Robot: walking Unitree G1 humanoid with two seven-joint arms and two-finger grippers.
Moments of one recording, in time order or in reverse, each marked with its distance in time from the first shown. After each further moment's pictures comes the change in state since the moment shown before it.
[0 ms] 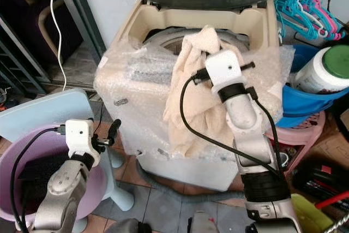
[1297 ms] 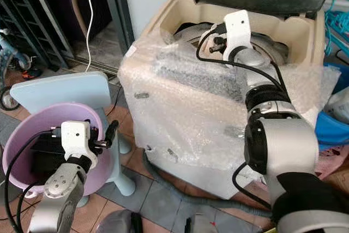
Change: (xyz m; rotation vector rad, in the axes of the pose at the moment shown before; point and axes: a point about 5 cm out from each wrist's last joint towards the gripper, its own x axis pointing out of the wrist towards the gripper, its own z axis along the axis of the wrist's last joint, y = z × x) left arm -0.007 -0.004 0.006 -0.011 -0.005 0.007; right arm 0.056 -0.044 -0.068 0.336 0.512 0.043
